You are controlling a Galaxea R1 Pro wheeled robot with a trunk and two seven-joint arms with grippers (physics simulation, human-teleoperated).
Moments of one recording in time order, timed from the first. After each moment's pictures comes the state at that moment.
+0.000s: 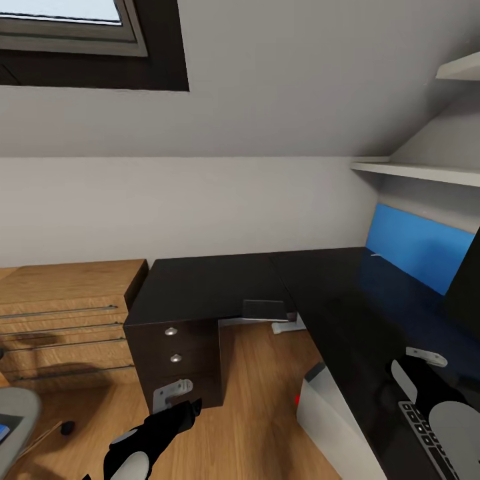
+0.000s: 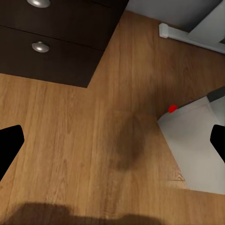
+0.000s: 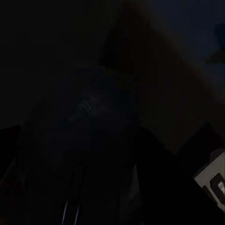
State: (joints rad) left arm -0.16 0.24 -0.60 -1.60 1.05 0.38 0.77; right arm -0.74 -0.31 -0.05 -0.44 -0.26 0.44 -0.41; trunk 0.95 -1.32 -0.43
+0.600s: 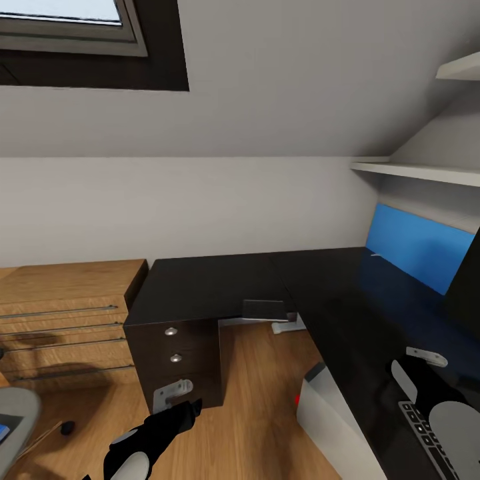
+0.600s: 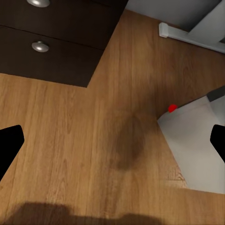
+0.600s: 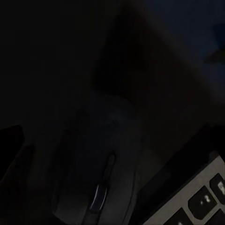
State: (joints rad) left arm -0.16 0.24 -0.60 -1.60 1.05 0.38 0.77; right arm -0.74 -0.31 -0.05 -0.44 -0.26 0.44 -0.41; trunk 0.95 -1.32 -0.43
